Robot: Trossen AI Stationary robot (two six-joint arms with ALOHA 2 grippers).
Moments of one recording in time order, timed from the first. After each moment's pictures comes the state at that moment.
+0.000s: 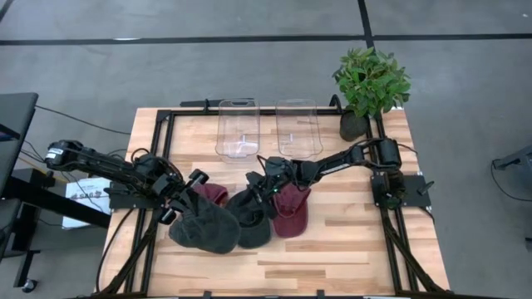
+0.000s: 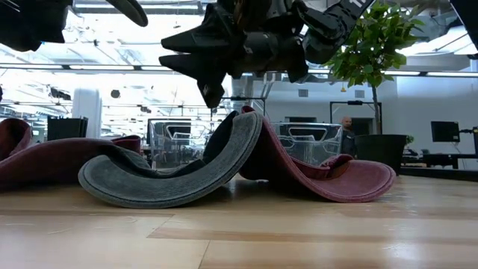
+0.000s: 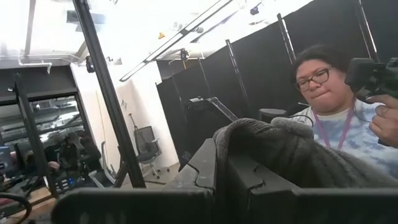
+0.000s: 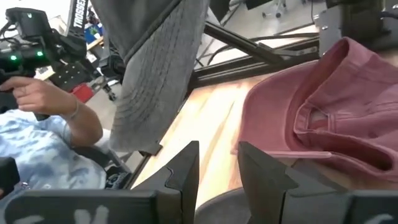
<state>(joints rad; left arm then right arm) -0.16 0.89 0.23 1.13 0.69 0.07 0.02 2.02 1.19 0.56 -0.57 0.30</state>
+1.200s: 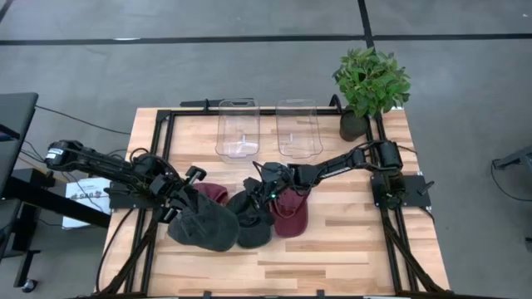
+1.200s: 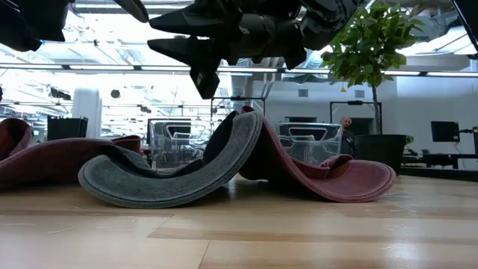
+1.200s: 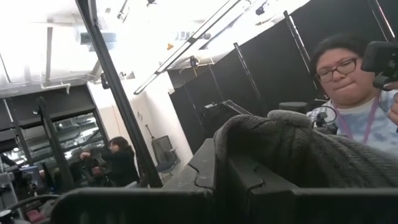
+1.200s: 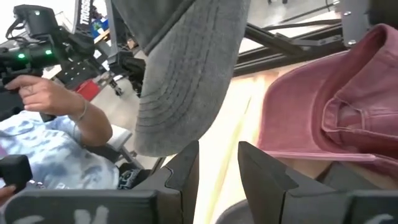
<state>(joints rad) -0.16 0.89 0.23 1.18 0.66 0.16 0.08 2.02 1.26 0.47 -0.55 0.33</state>
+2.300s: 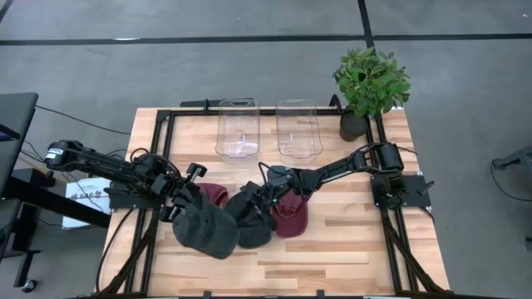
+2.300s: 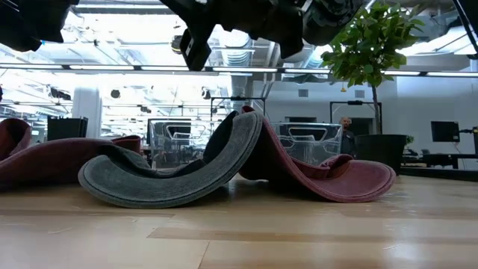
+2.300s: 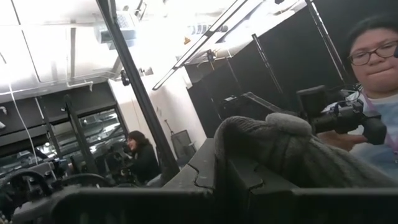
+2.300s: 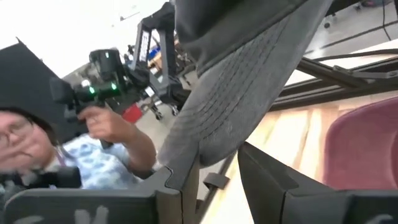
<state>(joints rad) -0.15 0.89 0.23 1.15 0.58 0.21 0.12 2.02 1.26 0.69 -0.60 0.50</state>
